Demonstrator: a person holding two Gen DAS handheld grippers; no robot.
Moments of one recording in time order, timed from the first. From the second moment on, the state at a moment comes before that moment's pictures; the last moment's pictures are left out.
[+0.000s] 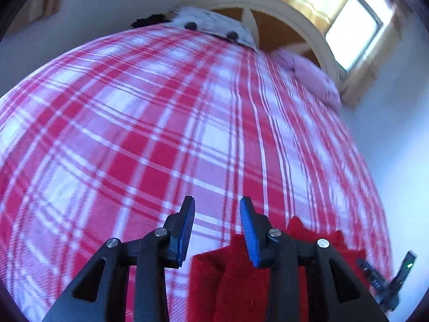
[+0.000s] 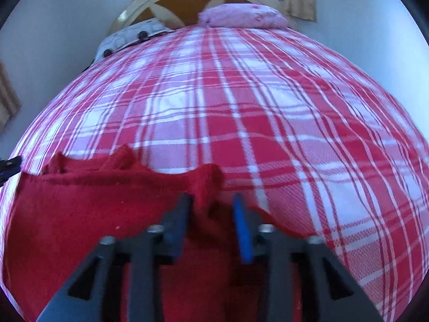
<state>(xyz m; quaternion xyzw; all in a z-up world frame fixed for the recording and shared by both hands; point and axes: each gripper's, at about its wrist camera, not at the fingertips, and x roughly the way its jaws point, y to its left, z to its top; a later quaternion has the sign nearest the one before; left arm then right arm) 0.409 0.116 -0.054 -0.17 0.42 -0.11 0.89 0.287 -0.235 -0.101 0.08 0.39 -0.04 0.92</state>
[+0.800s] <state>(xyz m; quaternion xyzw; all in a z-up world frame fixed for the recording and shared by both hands) 0.236 0.094 -0.102 0.00 0.42 -0.12 0.90 0.104 -0.177 -0.105 0.02 0.36 -0.03 0.93</state>
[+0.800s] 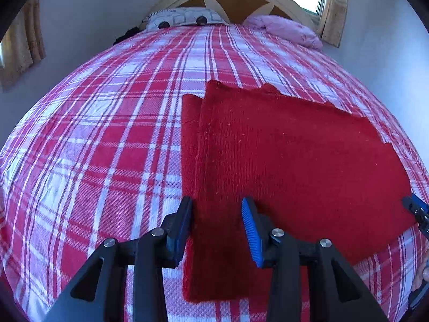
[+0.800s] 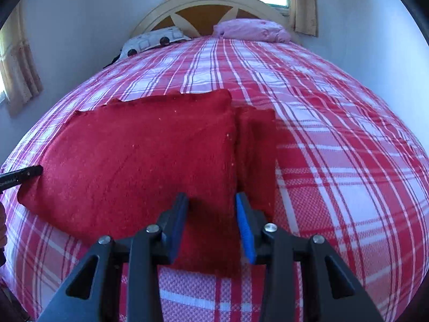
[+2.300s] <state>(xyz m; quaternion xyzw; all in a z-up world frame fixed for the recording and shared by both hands) 0.172 0.107 -0.084 -0.23 0.34 -0.12 0.90 0.224 -0.001 -0.028 0.08 0.42 0.25 0.87</state>
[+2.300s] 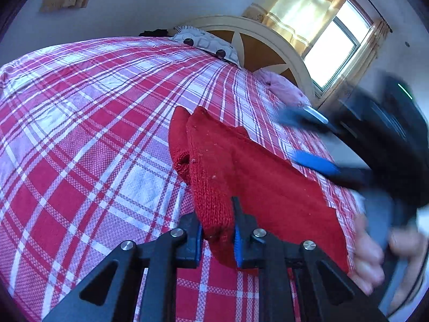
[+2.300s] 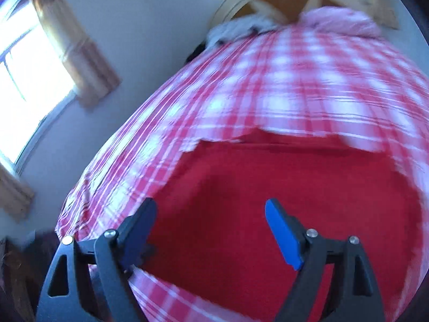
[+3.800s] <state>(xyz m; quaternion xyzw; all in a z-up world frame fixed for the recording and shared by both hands) 0.136 -0.104 -0.023 -0.01 0.25 -0.31 0.92 0.249 -0.238 -0.041 0.27 0.41 0.21 0.84</state>
